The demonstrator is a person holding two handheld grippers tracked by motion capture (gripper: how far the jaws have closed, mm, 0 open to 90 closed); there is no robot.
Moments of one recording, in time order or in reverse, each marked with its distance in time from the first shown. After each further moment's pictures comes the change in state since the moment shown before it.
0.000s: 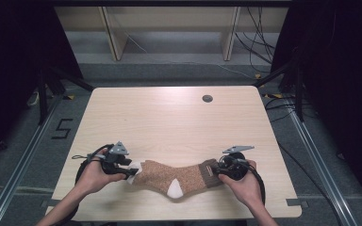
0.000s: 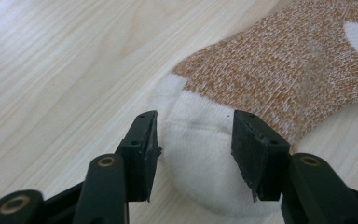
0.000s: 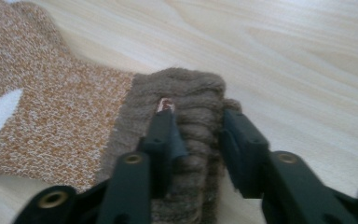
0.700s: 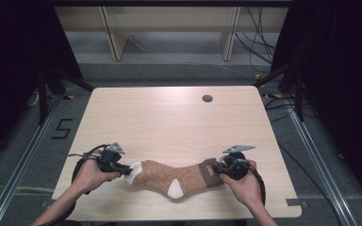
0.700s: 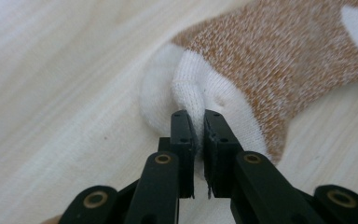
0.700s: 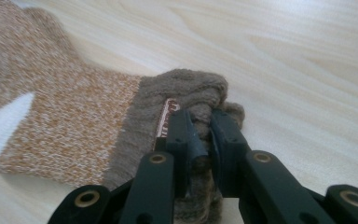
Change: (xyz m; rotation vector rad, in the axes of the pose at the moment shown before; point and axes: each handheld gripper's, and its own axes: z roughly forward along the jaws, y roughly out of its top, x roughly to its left) left arm 0.005 0.002 -0.008 0.040 -0.062 -0.073; right arm 0.004 0.002 -0.008 -0.059 -0.025 -0.036
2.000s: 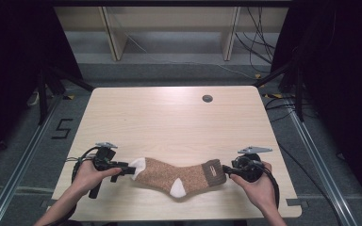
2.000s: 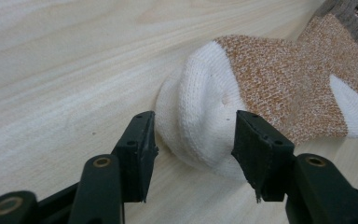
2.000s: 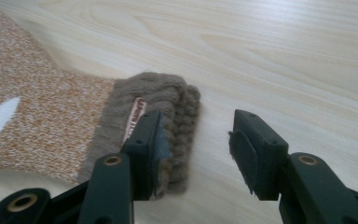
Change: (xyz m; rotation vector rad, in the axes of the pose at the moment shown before) left arm 0.019 -0.021 0.018 -0.100 -0.115 -0.338; right arm -0.022 -0.015 -0.023 -0.027 -0.033 0.083
